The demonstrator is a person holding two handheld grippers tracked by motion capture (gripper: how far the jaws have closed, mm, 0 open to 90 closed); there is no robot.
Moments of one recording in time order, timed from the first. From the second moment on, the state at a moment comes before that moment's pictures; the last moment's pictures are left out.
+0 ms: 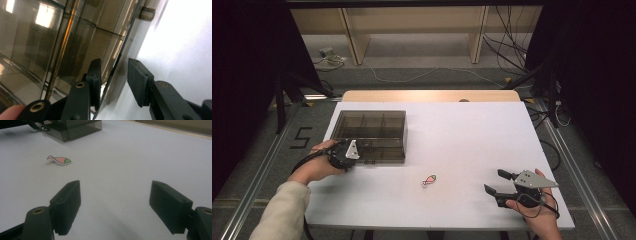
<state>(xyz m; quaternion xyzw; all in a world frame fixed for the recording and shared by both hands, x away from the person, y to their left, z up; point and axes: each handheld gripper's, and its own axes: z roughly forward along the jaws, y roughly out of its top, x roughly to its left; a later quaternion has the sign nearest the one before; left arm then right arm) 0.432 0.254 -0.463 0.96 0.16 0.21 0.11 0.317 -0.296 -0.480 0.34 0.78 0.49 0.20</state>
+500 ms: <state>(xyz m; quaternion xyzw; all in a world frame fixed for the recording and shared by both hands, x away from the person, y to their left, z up) 0.436 0.256 -0.462 0.97 0.12 0.20 0.09 0.317 -0.296 -0.480 0.34 0.78 0.49 0.20</state>
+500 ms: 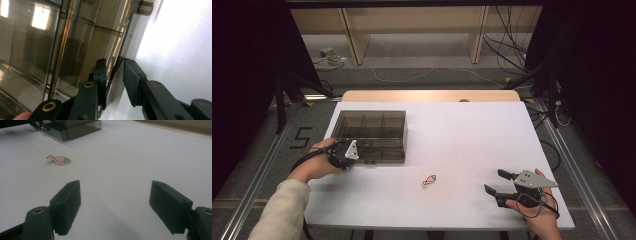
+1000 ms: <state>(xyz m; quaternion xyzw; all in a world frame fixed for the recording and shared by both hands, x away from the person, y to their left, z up) 0.439 0.259 -0.458 0.98 0.08 0.17 0.08 0.317 -0.296 -0.480 0.34 0.78 0.49 0.20</state>
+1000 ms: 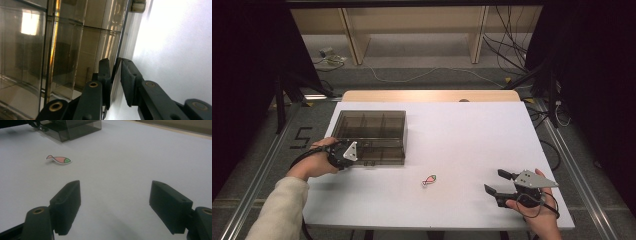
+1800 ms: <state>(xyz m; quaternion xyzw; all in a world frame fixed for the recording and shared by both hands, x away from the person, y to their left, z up) 0.433 0.260 -0.456 0.99 0.02 0.14 0.08 0.317 -0.296 -0.480 0.34 0.78 0.49 0.20</state>
